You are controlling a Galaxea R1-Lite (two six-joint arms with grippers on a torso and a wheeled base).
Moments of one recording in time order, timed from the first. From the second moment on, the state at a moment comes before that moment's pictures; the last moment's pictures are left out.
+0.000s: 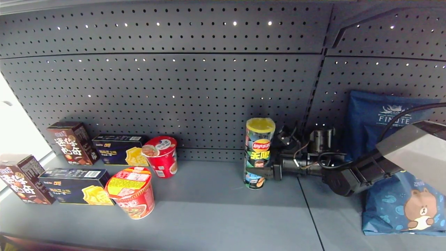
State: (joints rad) left arm -0.15 0.39 -0.26 0.01 0.10 0.01; right arm 0.38 2.19 -1.11 -0.82 0.76 -0.16
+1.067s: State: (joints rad) left arm -0.15 0.37 -0.23 0.01 0.10 0.01; right arm 0.49 2.15 -1.05 -0.89 0.58 -0.04
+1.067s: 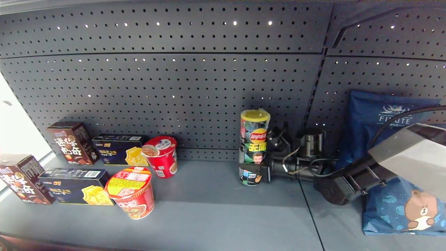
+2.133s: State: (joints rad) left arm -0.15 0.32 -0.21 0.01 0.13 0.02; right arm 0.74 1.80 -0.30 -1.43 0.17 0.05
